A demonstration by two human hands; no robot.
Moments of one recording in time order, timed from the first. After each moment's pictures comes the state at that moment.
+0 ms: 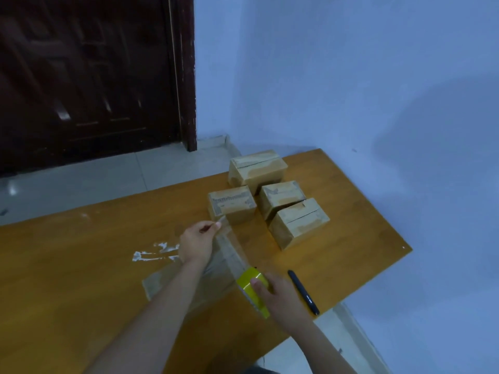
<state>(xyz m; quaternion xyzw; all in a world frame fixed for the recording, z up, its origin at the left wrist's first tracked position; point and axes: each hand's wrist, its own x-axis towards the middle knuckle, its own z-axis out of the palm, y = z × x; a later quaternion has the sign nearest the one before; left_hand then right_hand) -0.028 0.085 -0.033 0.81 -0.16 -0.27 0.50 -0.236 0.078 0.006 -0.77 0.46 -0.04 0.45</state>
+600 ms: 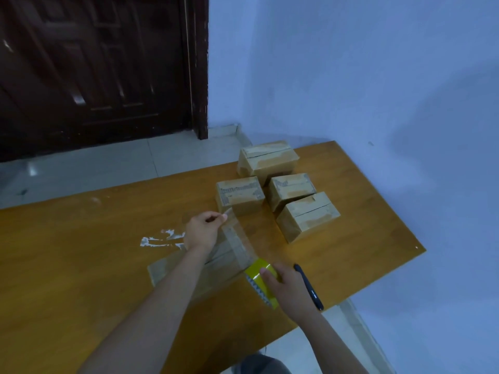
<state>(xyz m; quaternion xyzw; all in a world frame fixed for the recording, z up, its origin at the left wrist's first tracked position) -0.026 0.083 -0.033 0.82 -0.16 -0.29 0.47 -0.240 0.067 0.006 -0.75 0.44 -0.05 0.49</state>
